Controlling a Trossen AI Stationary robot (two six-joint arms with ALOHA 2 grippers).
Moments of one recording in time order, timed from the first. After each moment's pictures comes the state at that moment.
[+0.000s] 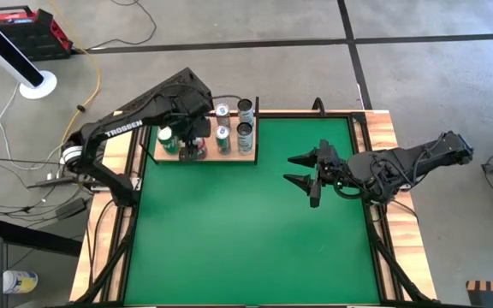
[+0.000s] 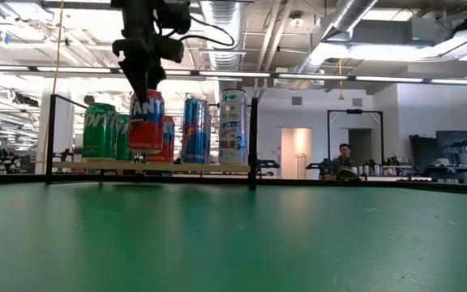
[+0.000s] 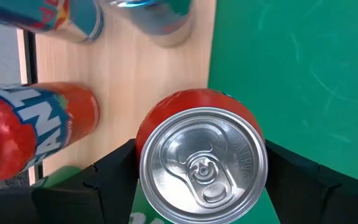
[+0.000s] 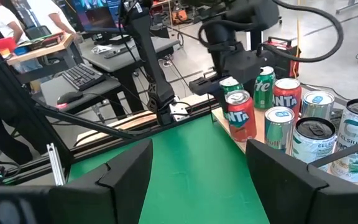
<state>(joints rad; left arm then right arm) 0.53 1.51 1.41 -1.15 -0.02 0.44 0.33 1.07 1.11 -0.25 0.57 0.36</state>
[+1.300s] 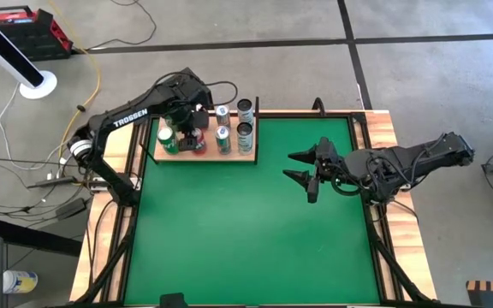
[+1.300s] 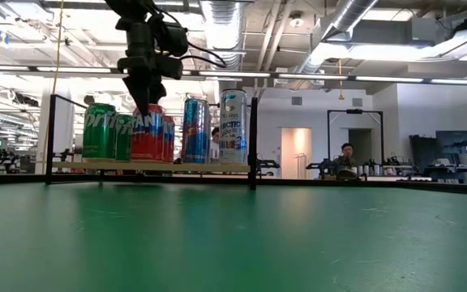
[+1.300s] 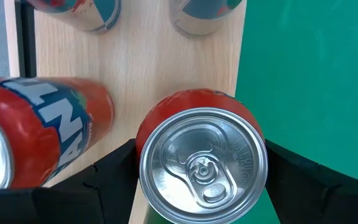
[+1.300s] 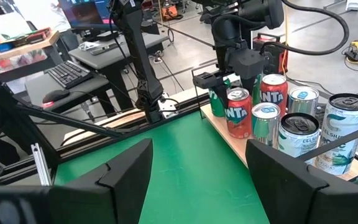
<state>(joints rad) 0.71 1.59 1.41 -1.12 0.09 0.59 0.29 1.07 1.11 -0.28 0.57 0.37</state>
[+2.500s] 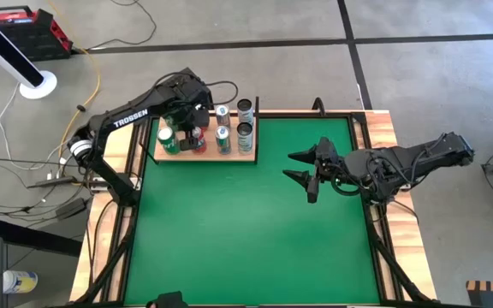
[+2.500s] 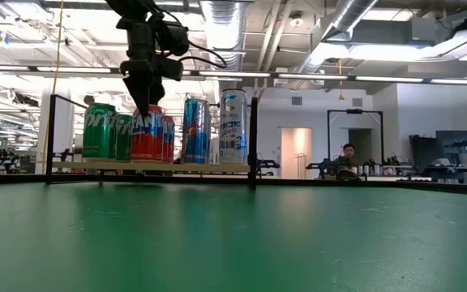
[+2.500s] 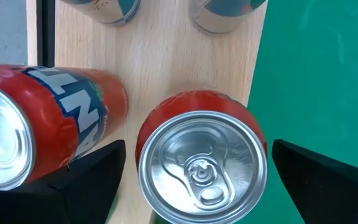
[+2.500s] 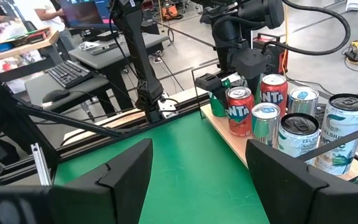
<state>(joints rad) 0.70 1.59 1.41 -1.10 0.03 0.55 0.29 1.07 1.11 -0.28 0.56 0.37</state>
